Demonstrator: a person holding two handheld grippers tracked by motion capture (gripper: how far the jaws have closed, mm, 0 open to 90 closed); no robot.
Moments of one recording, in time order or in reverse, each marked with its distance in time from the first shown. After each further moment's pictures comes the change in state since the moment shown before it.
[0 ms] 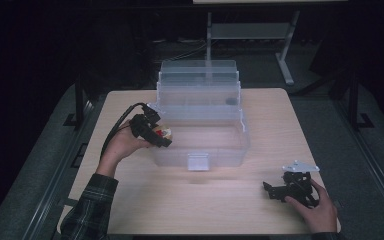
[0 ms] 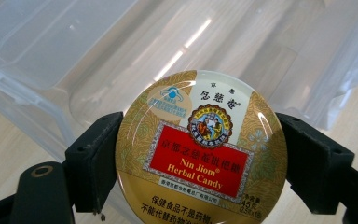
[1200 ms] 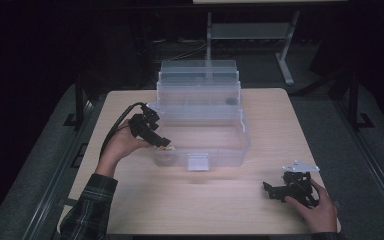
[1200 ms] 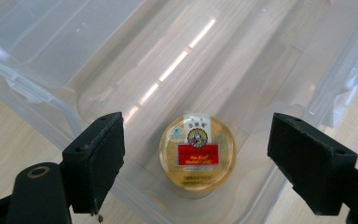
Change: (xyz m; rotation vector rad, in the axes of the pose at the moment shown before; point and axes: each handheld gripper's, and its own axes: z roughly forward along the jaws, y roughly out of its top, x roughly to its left) left arm -0.001 -0.002 -0.006 -0.014 0.016 0.008; right arm 0.000 0.000 0.000 0.000 0.000 0.000
